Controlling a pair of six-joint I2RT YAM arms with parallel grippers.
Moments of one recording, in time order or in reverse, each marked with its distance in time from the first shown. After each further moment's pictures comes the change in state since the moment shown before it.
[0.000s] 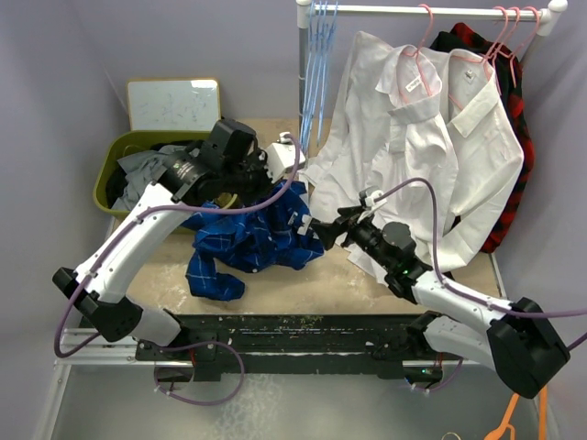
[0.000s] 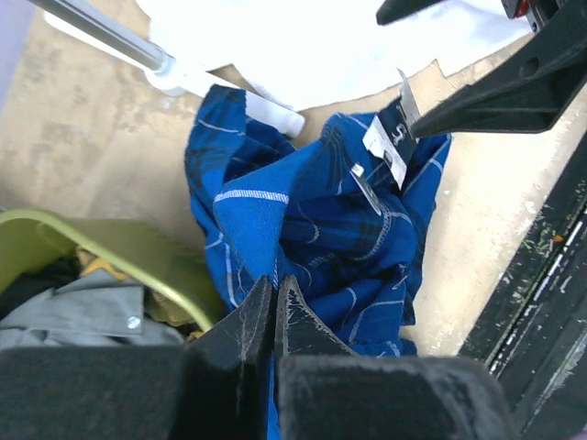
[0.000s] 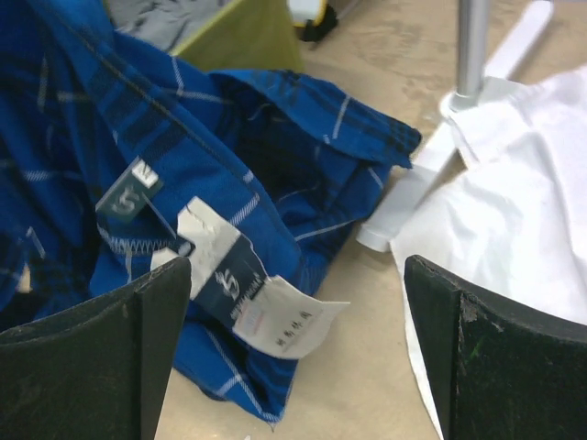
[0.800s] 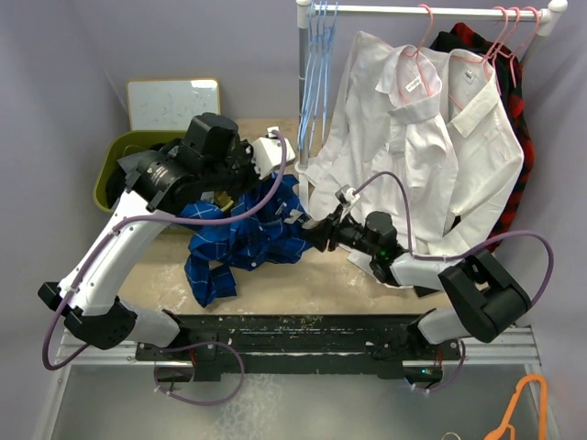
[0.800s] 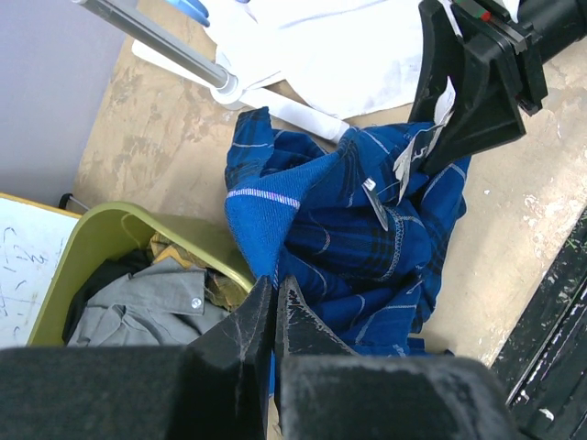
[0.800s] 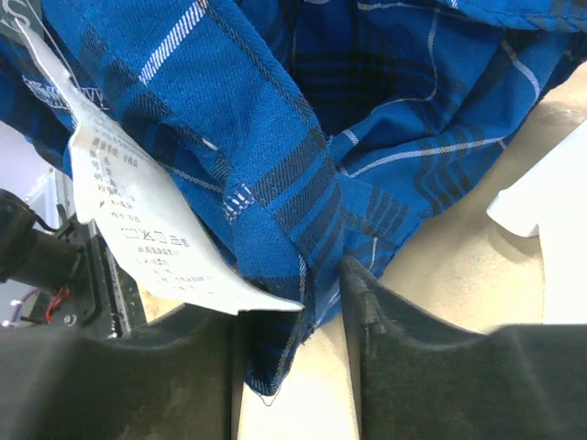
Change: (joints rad) left arm 0.000 -0.061 0.108 -0.050 -0.077 0.098; right arm -0.063 0.366 0.054 0.249 -0.427 0.125
